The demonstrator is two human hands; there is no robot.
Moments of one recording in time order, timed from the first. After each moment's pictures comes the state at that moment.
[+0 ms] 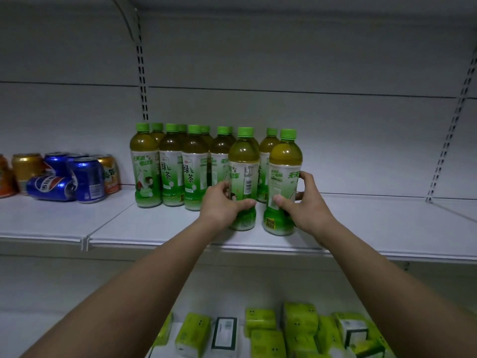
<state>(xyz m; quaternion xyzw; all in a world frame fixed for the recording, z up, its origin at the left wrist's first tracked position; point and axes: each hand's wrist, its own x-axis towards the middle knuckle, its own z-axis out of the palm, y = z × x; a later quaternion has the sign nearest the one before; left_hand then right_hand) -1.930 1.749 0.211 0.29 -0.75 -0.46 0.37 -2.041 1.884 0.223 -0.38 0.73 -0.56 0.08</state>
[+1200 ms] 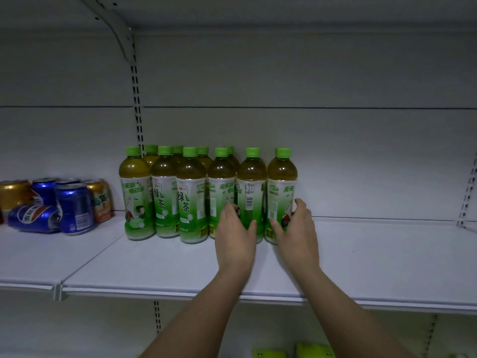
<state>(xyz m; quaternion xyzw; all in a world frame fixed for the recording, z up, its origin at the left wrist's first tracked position) -1.995 1.731 0.183 0.37 -0.75 -0.25 0.49 -2.086 1.796 0.179 -0.34 0.78 -0.51 -0.14</state>
